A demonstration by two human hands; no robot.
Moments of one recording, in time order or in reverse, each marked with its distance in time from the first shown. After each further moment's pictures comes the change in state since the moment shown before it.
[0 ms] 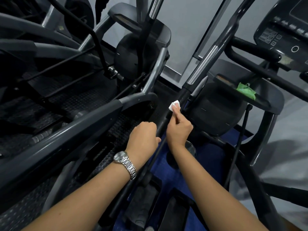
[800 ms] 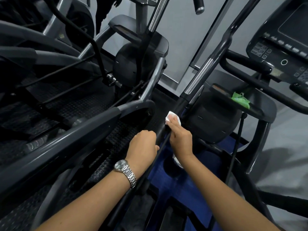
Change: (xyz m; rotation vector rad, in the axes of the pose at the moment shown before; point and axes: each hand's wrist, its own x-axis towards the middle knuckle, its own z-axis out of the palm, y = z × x) left_hand -0.003 0.003 -0.002 -0.003 -0.019 0.005; right_hand 0.021 0.028 -0.026 -0.470 -0.265 -0.614
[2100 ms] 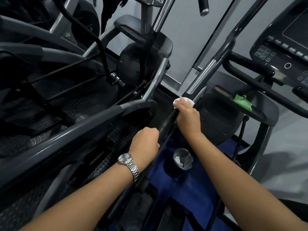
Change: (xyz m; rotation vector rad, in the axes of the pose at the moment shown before) left_hand -0.002 0.008 -0.008 0.030 -0.043 -0.010; right_hand 0.063 0.013 -0.015 -0.183 -0.105 -0.096
